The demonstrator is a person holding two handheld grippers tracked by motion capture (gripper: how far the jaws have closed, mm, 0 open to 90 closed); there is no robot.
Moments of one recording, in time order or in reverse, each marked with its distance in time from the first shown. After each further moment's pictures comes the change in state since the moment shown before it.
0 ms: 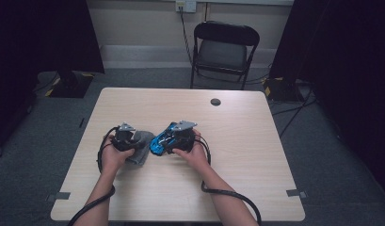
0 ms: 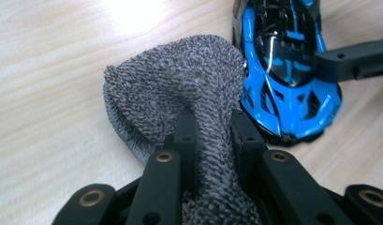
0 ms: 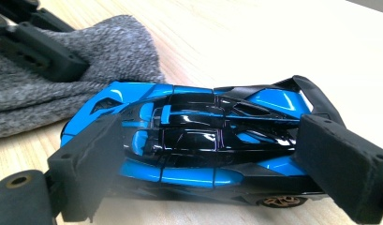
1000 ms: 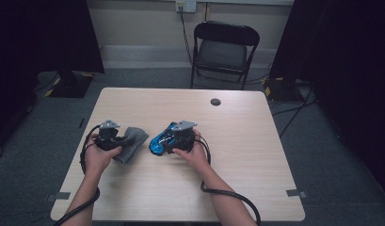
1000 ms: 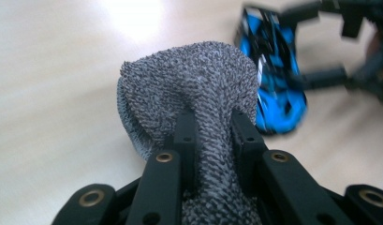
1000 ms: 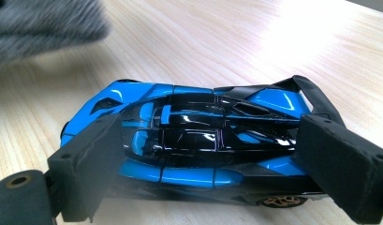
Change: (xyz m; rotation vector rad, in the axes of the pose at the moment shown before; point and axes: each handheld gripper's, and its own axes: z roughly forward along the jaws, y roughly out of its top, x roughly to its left) left arm 0.016 0.011 -0.047 -0.085 0.008 -0.046; right arm 0.000 0.000 0.000 0.000 -0.001 0.001
